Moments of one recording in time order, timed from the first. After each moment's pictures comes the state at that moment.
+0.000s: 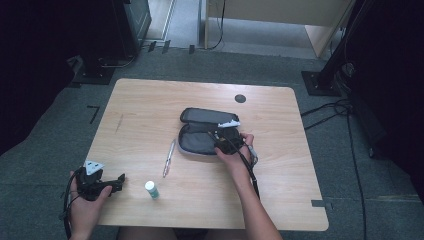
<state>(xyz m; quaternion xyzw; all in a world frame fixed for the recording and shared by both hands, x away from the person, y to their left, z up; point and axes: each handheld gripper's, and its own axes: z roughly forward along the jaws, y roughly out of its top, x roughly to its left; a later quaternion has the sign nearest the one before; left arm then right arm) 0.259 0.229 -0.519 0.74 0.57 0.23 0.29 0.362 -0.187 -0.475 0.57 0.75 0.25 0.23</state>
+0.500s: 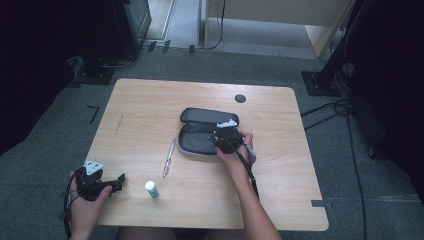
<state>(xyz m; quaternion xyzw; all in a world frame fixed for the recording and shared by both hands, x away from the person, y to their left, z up) 0.259 0.229 -0.519 0.74 0.57 0.23 0.29 0.367 -0.184 -0.480 0.56 0.75 0.23 0.27</state>
